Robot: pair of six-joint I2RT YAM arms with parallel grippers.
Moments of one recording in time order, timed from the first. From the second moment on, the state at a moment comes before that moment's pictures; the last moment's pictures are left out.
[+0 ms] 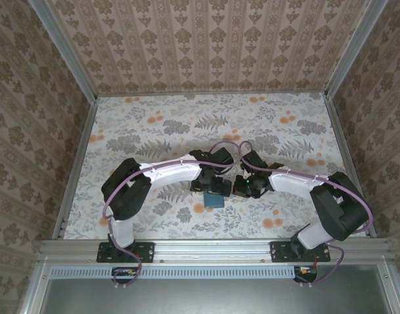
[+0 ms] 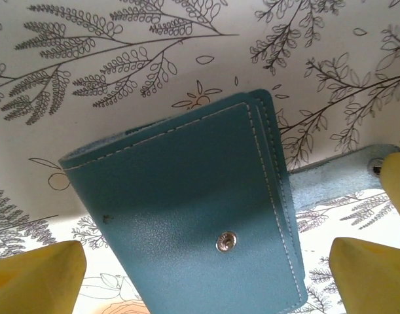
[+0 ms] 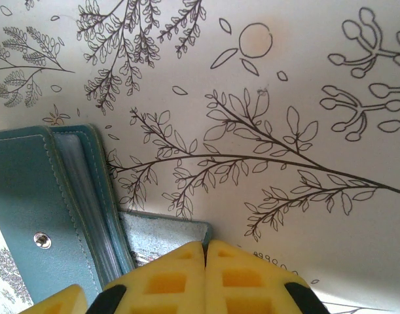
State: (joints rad) left arm -1.01 1.88 1.31 -0.81 0.05 -0.72; right arm 0.53 1.51 0.70 -0.39 -0.28 0.76
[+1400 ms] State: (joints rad) left arm -1.00 1.81 1.24 -0.81 0.04 -0.73; right arm 0.52 1.49 0.70 -0.41 -0.28 0.76
